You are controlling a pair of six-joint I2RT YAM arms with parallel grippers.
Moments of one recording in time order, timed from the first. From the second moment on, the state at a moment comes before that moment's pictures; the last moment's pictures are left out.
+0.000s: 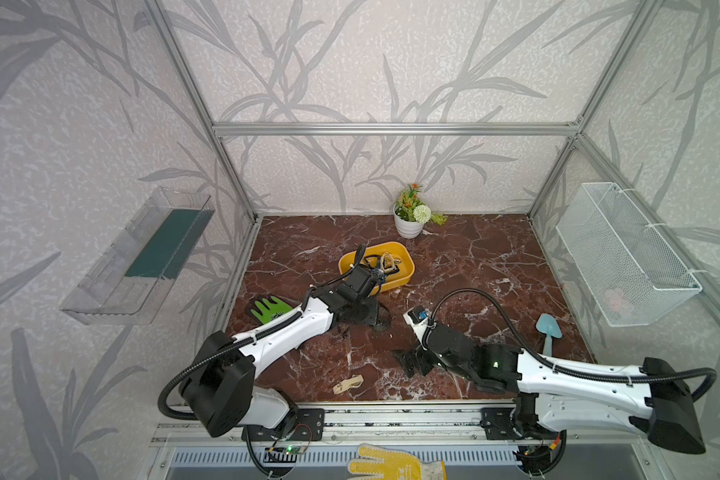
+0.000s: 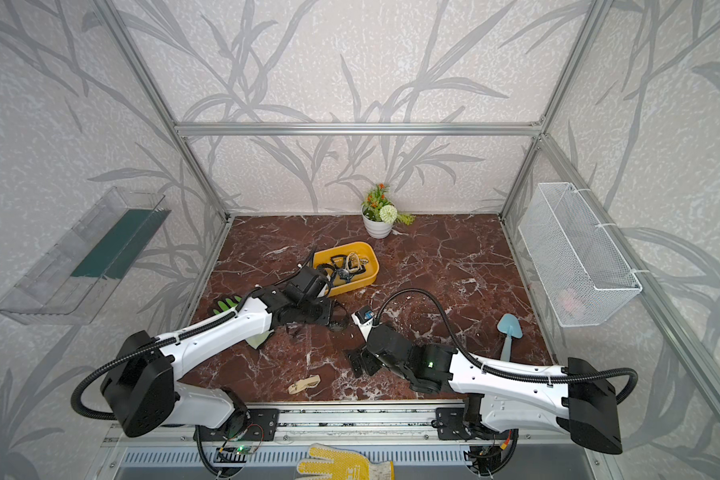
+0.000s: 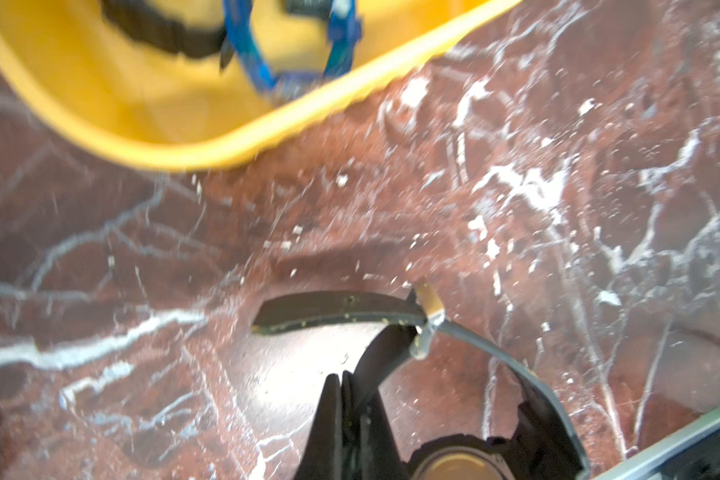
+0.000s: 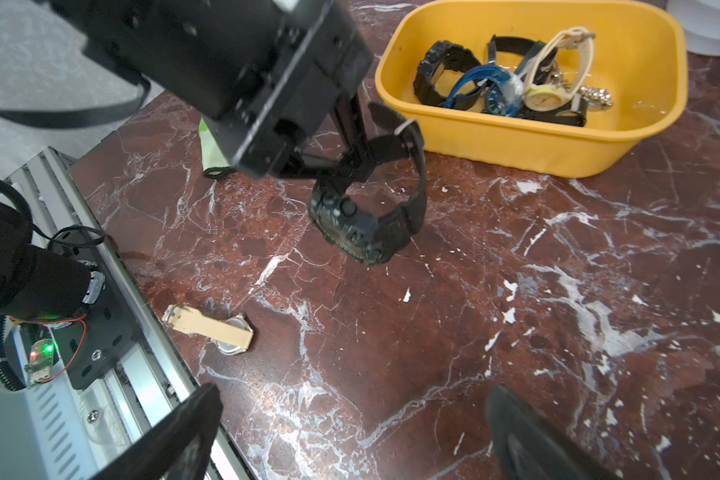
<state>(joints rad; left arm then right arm) -0.66 1.43 0.99 -0.59 0.01 -0.54 1.19 1.08 0.65 -0.22 0.26 0.45</state>
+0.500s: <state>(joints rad) -0.53 1.89 1.53 -0.60 0.05 -0.37 1.15 1.00 0.62 -0.28 0.30 0.49</state>
